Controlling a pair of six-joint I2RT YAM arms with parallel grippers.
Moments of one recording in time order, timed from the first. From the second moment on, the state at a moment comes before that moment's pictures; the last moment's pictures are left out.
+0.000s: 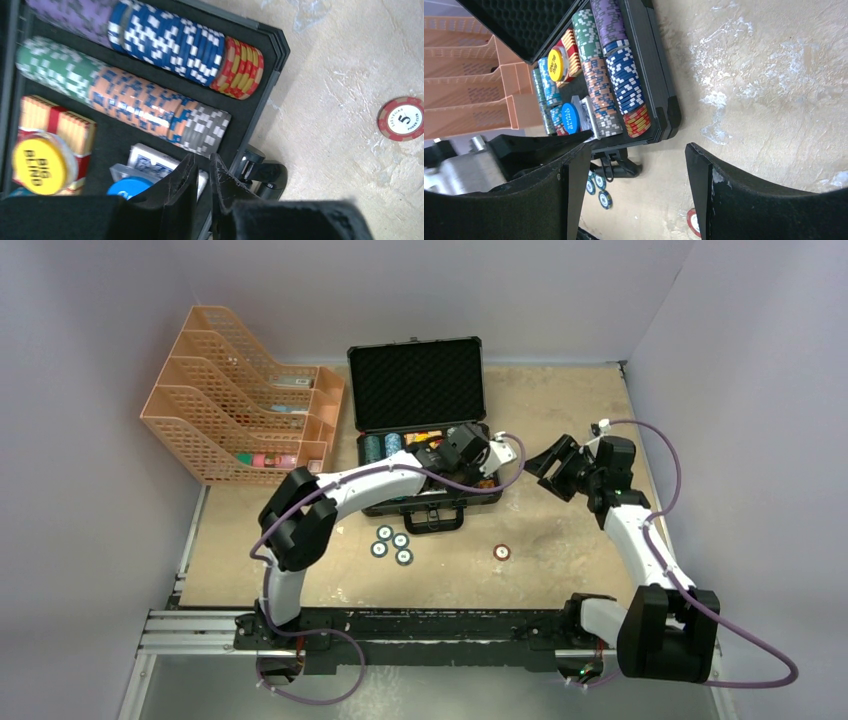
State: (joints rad) left arm -0.91 1.97 1.58 -0.49 -0.07 0.24; right arm -0.09 1.13 0.68 -0.21 -0.48 0.71
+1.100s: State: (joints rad) left arm -0.86 0.79 1.01 -0.27 -0.72 -0.25; right arm 0.61 1.21 0.77 -0.23 -0.14 0.61
